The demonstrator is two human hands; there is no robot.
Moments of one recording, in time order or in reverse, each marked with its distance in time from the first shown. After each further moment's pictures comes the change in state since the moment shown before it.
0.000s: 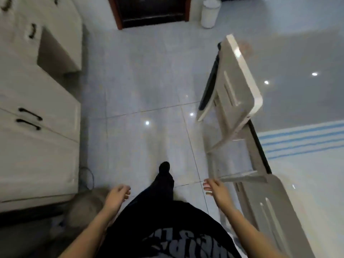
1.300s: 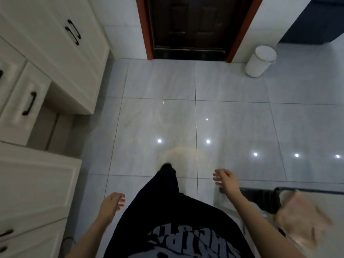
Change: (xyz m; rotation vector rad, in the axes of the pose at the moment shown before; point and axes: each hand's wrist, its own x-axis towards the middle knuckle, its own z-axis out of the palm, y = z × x) left_hand 0.424 0.508 -0.091 -0.204 0.171 -0.181; right_hand 0.508 -0.613 0.175 -0.147 -0.076 -0.049
